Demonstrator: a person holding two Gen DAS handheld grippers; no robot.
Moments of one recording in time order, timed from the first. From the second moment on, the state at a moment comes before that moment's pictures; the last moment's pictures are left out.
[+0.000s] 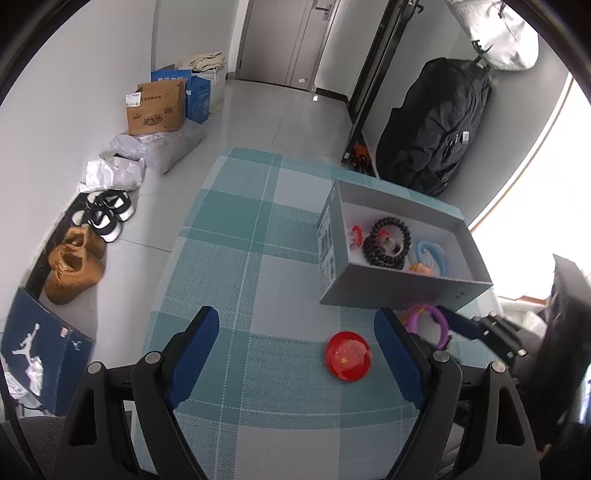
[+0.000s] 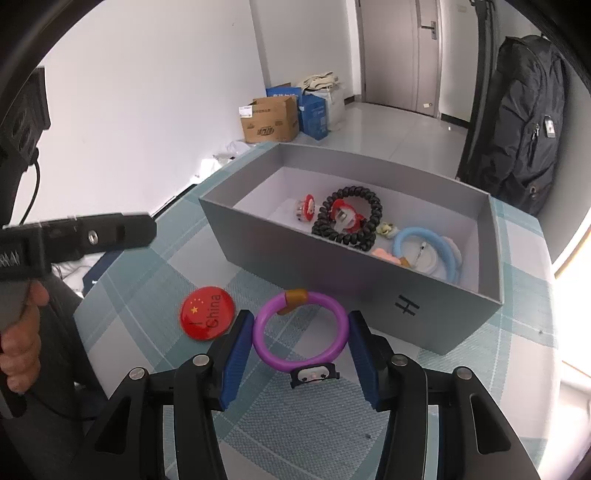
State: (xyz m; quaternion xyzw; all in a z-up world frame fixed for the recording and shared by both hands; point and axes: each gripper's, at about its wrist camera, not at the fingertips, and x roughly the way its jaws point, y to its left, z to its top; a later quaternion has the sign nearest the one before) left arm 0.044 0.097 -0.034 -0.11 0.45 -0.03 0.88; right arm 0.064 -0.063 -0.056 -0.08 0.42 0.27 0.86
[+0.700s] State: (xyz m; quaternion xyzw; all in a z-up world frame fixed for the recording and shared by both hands) left arm 0.041 0.042 -0.053 0.00 0.50 -0.05 0.87; right arm 0.041 -0.130 -0.018 -0.01 0.37 0.23 0.90
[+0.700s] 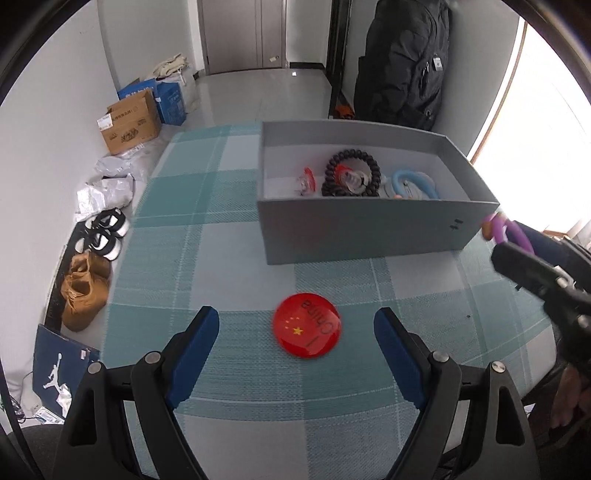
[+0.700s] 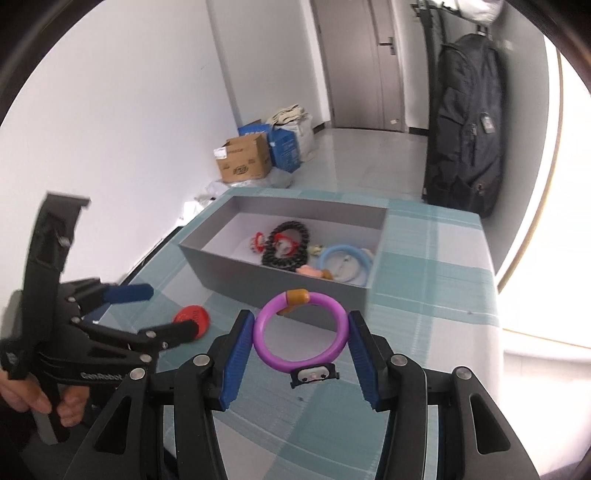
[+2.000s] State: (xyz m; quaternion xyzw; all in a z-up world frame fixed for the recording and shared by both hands) left arm 0.036 0.030 -0.038 -0.04 0.48 -0.07 0.87; right arm 0.032 -0.132 -0.011 -0.01 0.36 0.25 0.90
